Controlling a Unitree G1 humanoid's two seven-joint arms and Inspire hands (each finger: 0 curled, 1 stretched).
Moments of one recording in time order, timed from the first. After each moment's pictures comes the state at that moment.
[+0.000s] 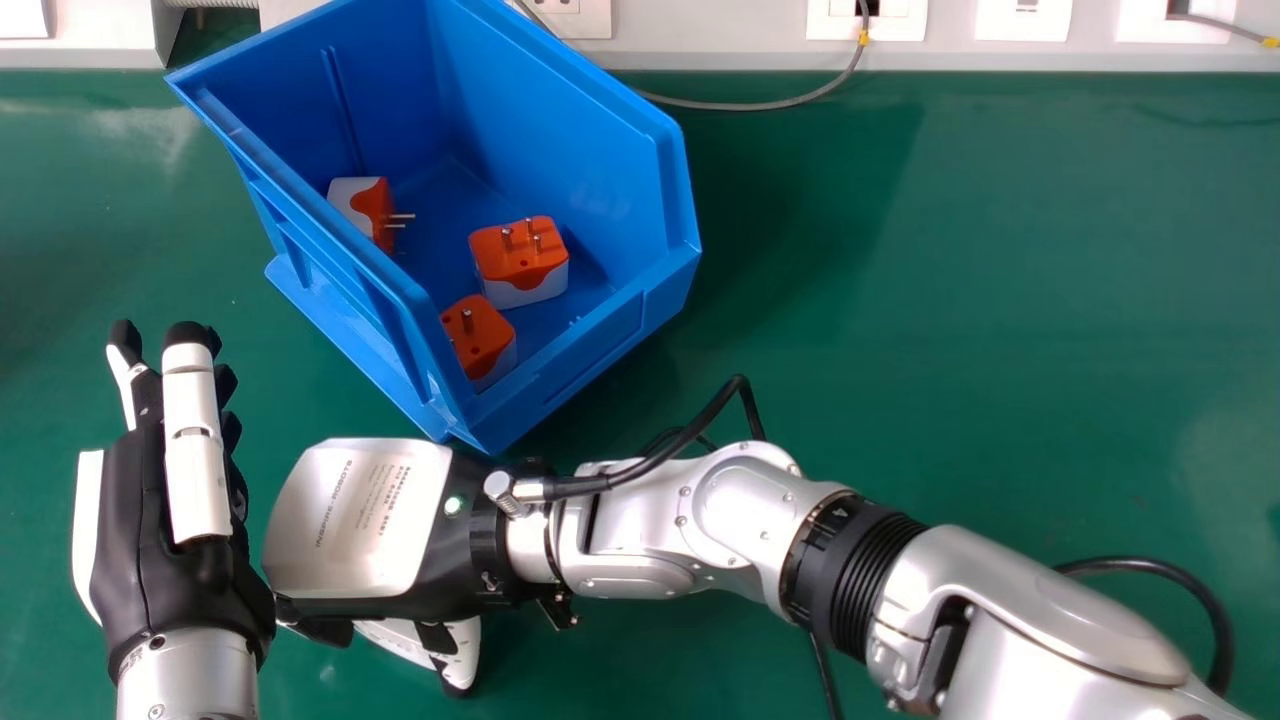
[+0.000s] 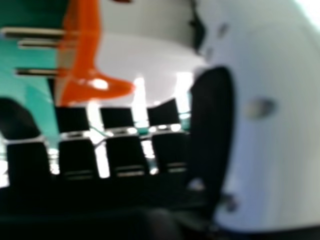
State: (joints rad) left arm 0.36 -0.05 0.19 -0.59 -0.15 0.35 0.14; right arm -0.95 0.08 1.07 0.99 -1.06 -0.53 -0.18
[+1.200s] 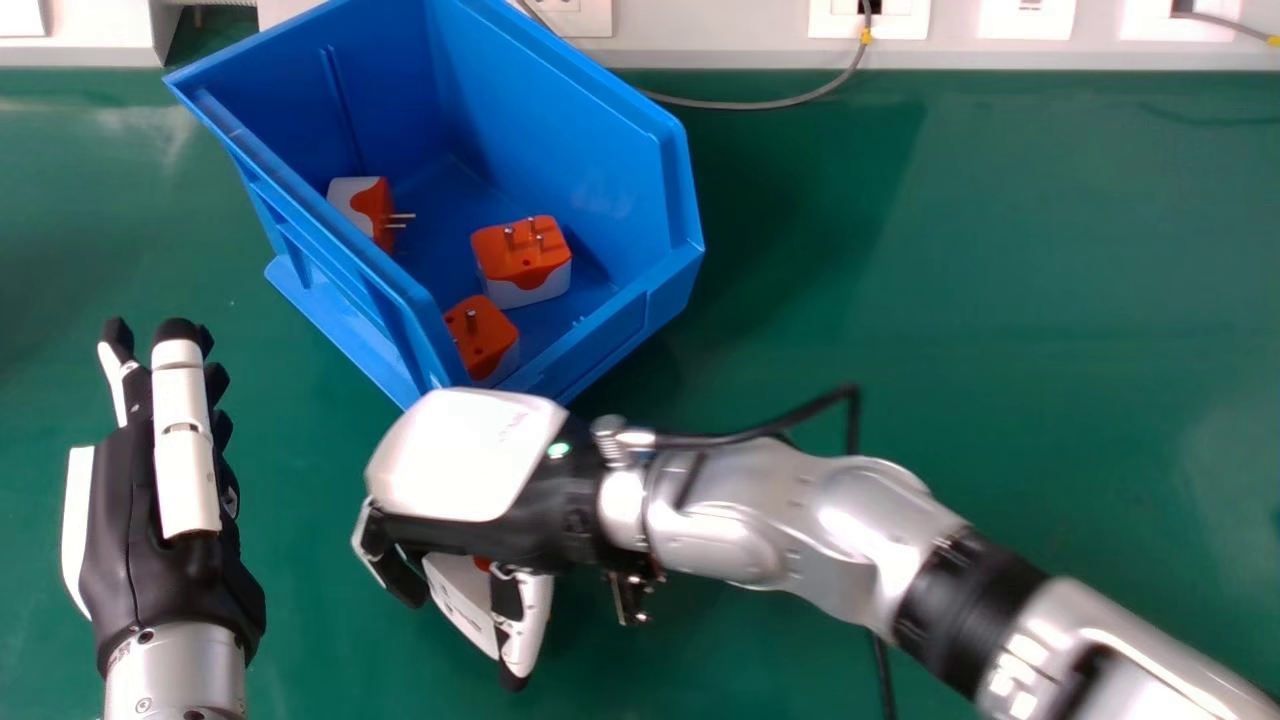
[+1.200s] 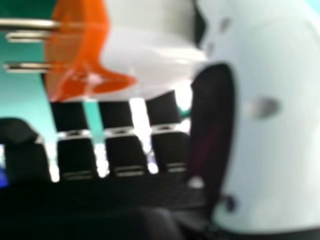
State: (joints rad) left arm 0.33 -0.04 0.24 -0.57 -0.16 0.36 0.11; right arm -0.69 -0.15 0.80 0.56 -0.83 -0.49 0.15
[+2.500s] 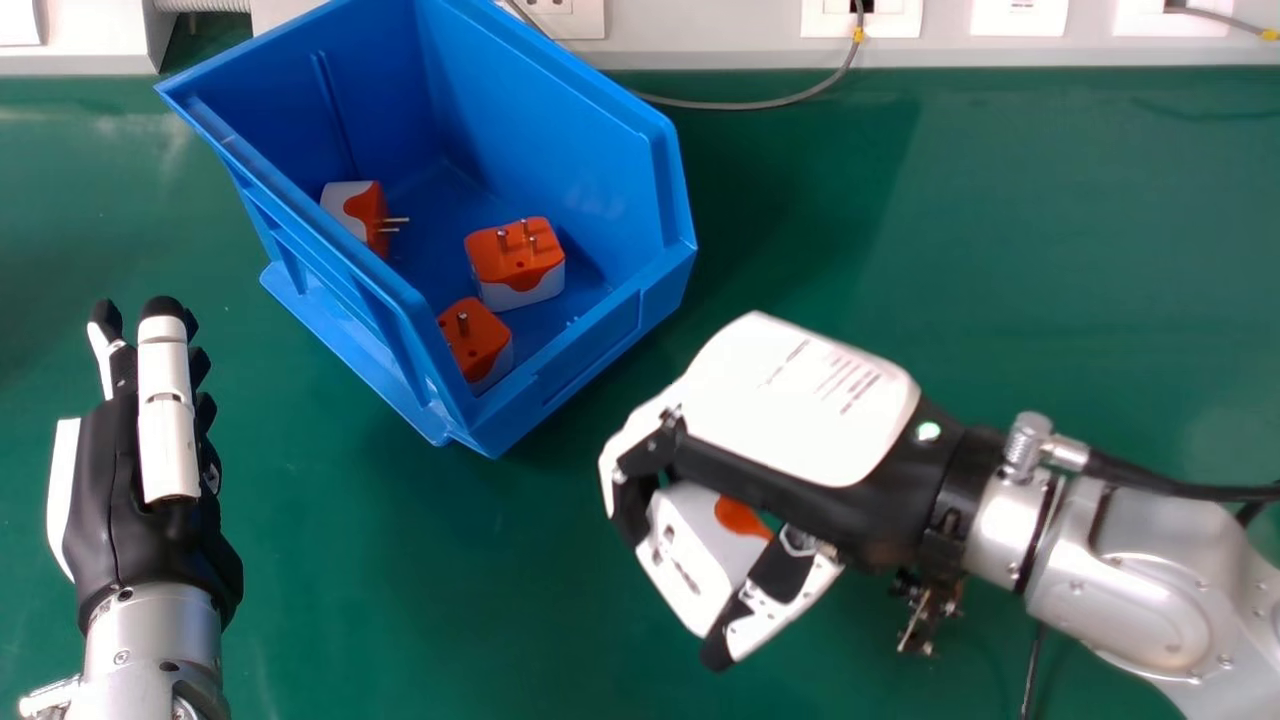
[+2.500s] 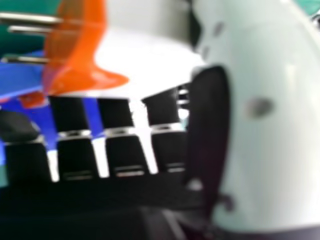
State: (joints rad) left arm 0.22 0.02 0.30 -0.46 -0.19 0.39 0.09; right arm -0.20 -0.58 0.31 -0.16 -0.60 -0.52 0.34
